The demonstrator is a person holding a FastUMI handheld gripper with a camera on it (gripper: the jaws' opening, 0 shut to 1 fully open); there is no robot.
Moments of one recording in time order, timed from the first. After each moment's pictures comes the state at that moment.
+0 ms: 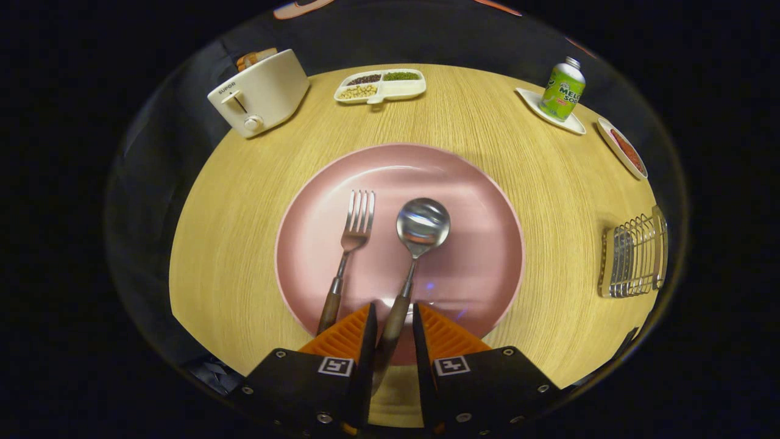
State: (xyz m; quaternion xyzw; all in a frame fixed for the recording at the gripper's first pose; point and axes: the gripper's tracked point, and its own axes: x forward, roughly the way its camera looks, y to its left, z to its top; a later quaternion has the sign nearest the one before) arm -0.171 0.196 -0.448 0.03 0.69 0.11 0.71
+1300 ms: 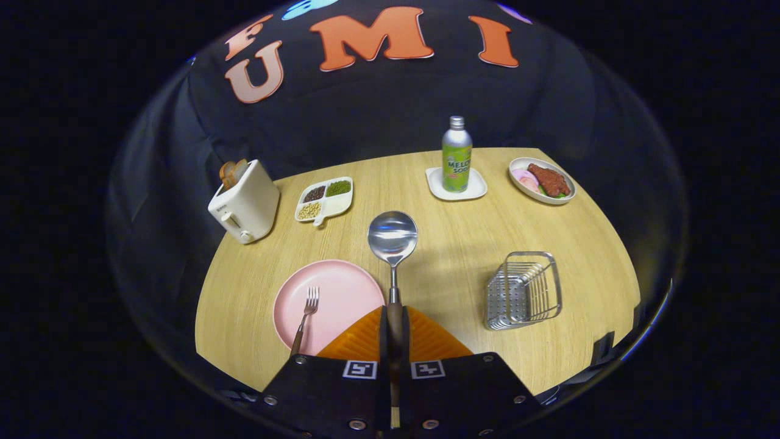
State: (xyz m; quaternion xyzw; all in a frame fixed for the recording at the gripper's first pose) arm -0.101 0.042 -0.332 0.10 0.54 0.01 0.83
